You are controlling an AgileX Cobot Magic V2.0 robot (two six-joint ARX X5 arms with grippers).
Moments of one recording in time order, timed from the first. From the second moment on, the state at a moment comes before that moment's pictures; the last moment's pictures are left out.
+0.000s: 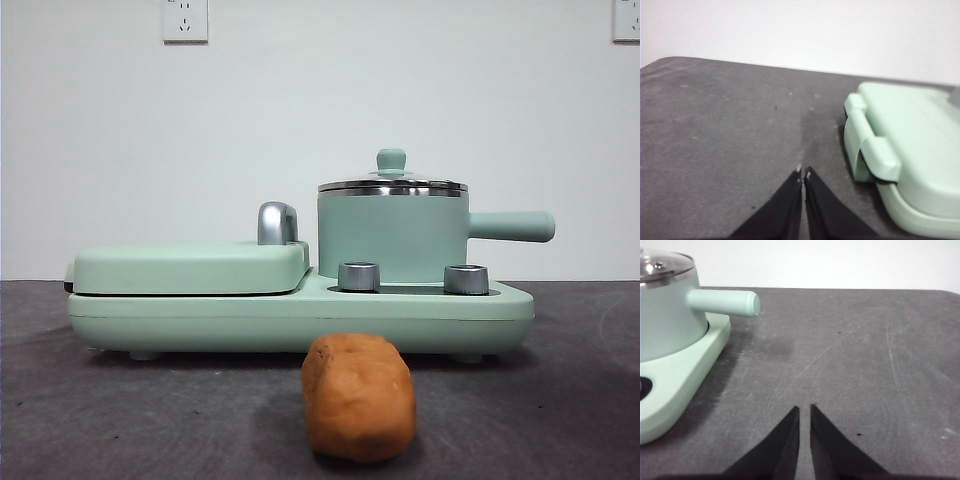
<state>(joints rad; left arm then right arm) -0.05 0.00 0.03 -0.11 -0.02 -0.13 0.03 0.01 0.02 -0.16 -0.01 0.06</state>
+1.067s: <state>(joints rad) -0.22 0.67 0.84 -0.42 0.43 -0.33 0.03 0.48 0.87 -0.72 -0.43 0.22</state>
